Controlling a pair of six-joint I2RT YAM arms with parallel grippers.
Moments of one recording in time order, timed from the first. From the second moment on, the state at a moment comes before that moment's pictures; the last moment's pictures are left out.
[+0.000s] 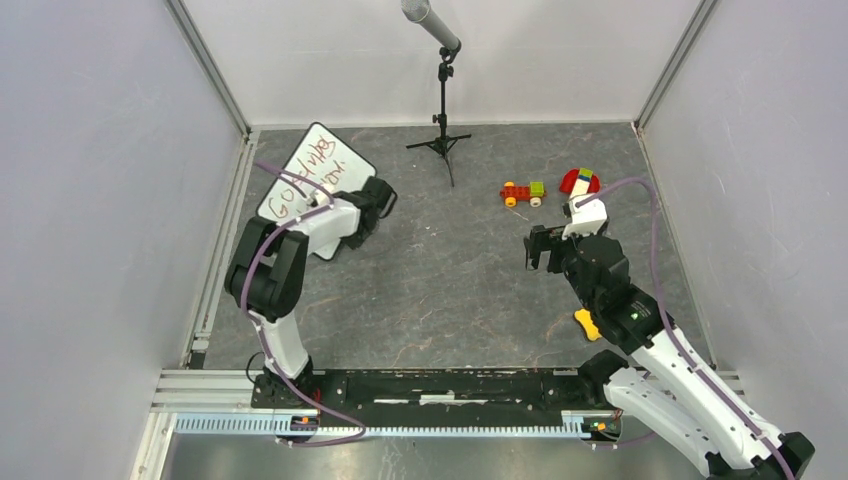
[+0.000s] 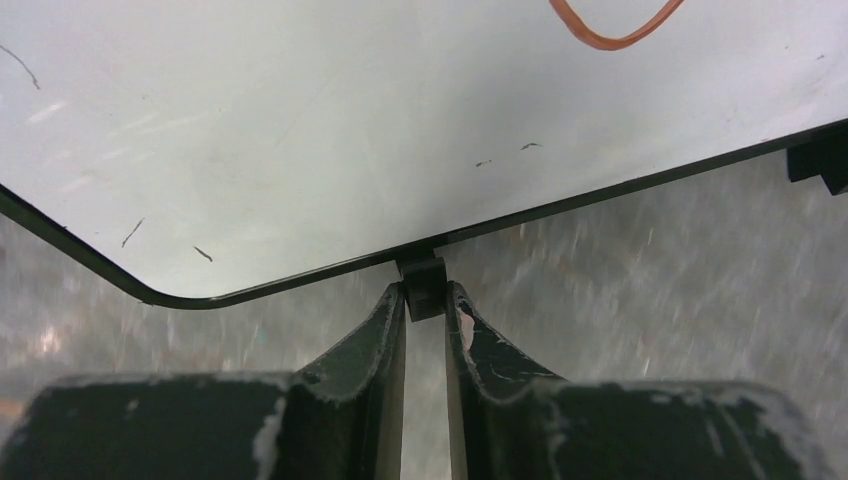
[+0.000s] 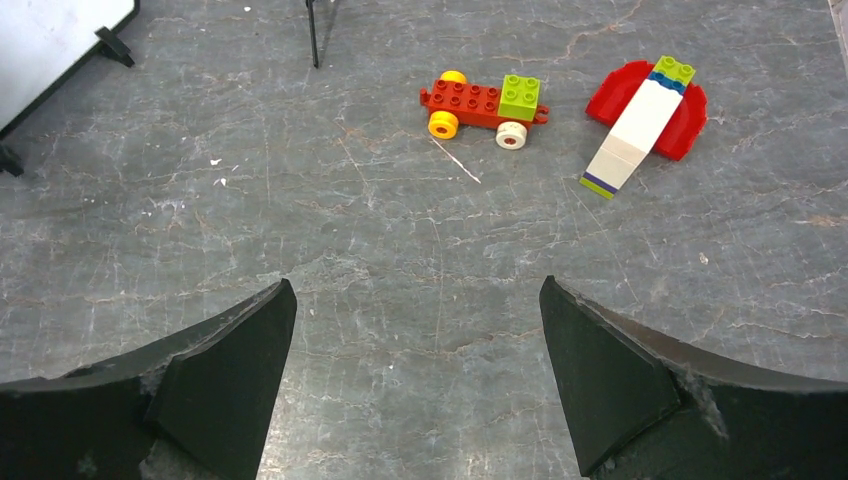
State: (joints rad) left arm -0.39 1.86 1.19 -0.65 -0.66 -1.30; right arm 0.58 0.66 0.65 -0.31 0.37 0.15
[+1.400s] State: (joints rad) left arm -1.02 0.82 0.94 -0.49 -0.55 -0.71; right arm 0.60 1.01 0.43 0.02 0.00 0.15
